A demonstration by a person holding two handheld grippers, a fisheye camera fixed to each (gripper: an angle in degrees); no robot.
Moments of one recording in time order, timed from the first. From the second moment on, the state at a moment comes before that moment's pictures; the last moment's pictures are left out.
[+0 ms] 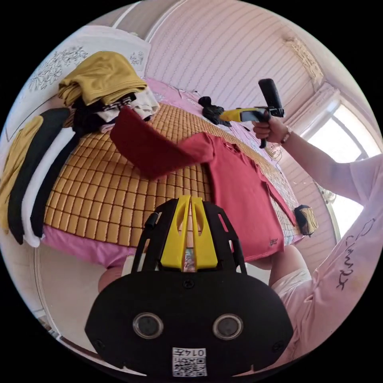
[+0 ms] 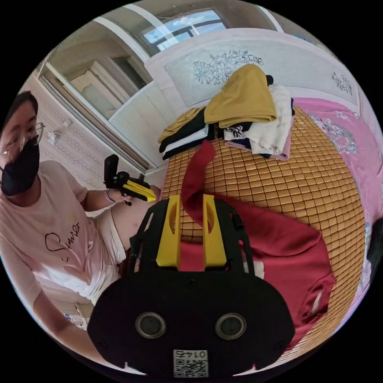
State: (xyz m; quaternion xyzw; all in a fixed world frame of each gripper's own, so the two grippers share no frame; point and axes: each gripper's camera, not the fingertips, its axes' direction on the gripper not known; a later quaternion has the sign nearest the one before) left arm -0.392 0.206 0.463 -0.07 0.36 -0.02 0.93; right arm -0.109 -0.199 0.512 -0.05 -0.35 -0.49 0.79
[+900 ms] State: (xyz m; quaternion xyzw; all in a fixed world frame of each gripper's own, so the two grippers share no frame) left arm -0.439 0.112 0.563 -0.12 0.10 0.09 0.98; right arm -0.049 -0.156 0.586 0.08 -0.24 -0.26 0.93
